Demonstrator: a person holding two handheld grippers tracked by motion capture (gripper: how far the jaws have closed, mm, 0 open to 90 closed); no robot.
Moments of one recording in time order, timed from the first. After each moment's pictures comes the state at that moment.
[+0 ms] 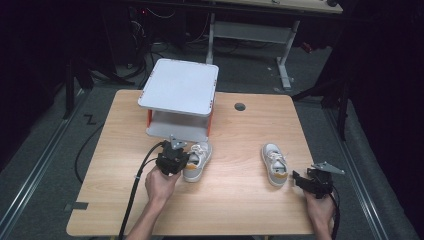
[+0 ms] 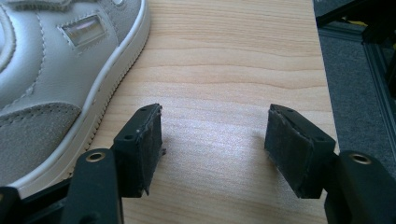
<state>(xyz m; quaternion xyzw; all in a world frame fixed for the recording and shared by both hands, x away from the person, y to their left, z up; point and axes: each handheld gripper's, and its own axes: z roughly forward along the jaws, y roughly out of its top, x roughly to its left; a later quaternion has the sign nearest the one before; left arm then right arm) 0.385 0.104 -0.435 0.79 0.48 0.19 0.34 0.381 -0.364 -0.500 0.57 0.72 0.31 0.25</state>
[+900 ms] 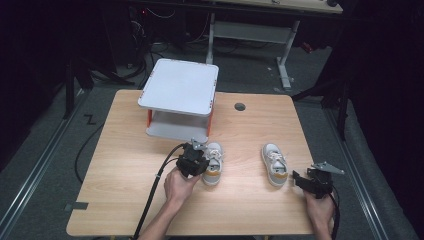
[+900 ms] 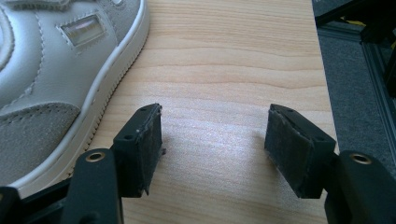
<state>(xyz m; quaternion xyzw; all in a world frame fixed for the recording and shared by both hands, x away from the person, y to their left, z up) 0.392 0.059 -0.445 0.81 0.46 0.13 0.35 0.381 -0.363 -0.500 0.57 0.72 0.31 0.25</state>
